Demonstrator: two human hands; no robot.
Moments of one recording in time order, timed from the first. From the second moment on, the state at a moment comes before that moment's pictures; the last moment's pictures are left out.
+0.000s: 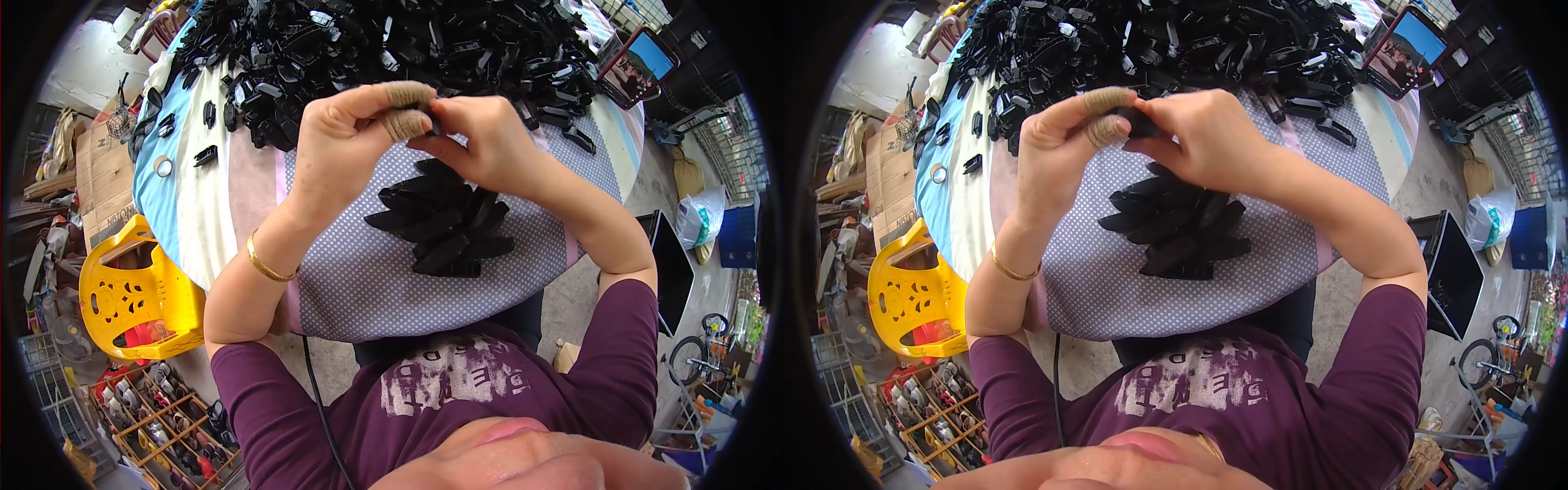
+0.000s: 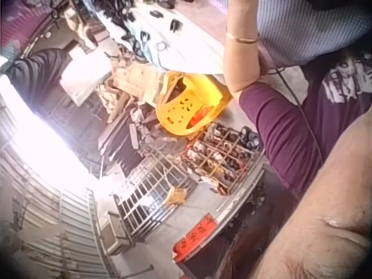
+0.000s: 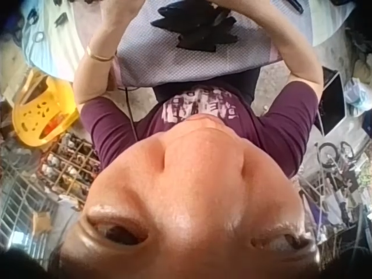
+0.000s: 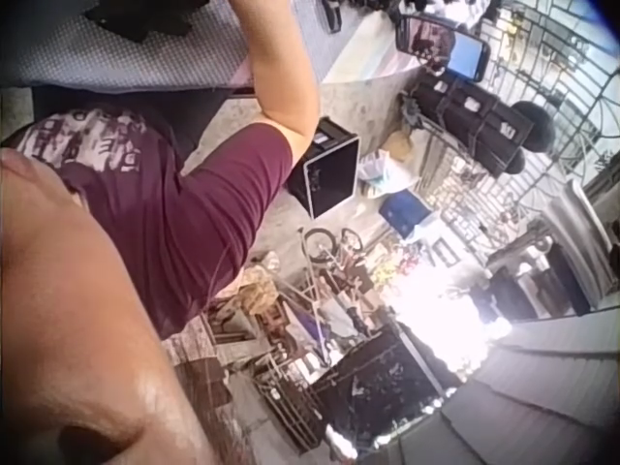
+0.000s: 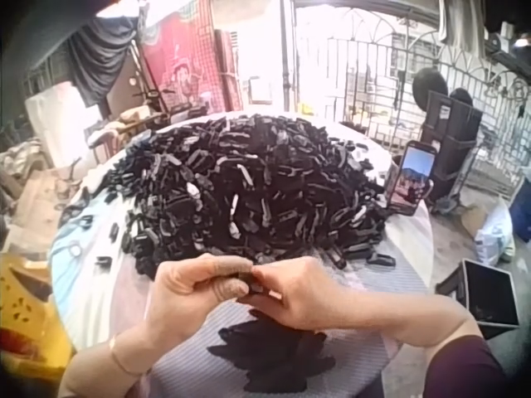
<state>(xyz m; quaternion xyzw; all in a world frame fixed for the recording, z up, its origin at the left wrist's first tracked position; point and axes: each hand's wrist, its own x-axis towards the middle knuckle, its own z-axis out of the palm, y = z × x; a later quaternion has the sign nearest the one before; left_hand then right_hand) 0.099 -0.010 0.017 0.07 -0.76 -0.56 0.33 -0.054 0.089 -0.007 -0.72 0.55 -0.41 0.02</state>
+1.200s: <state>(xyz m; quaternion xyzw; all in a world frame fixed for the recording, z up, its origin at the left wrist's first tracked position) 0.114 -0.030 -0.003 0.21 -0.96 -0.09 0.13 -0.093 0.099 -0.008 -0.69 0.69 -0.17 -0.11</state>
